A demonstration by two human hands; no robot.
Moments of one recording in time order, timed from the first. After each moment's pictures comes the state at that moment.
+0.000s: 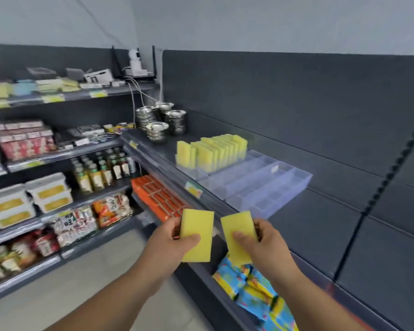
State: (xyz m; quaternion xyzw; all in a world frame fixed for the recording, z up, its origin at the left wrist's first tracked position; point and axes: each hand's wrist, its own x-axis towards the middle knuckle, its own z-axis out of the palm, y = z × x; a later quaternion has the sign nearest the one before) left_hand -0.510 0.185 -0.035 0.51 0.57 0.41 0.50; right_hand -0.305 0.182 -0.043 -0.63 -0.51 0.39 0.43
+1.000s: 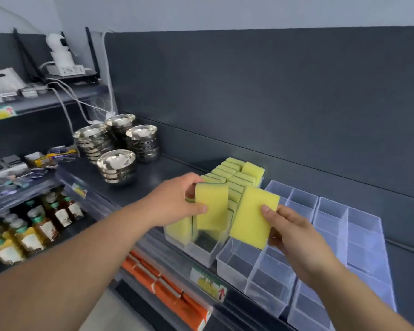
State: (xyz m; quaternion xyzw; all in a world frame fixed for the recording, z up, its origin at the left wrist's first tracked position) left_hand -0.540 0.610 0.022 0.83 0.45 0.16 0.28; right_hand -0.331 0.477 -0.009 -0.62 -0.39 0.43 0.52
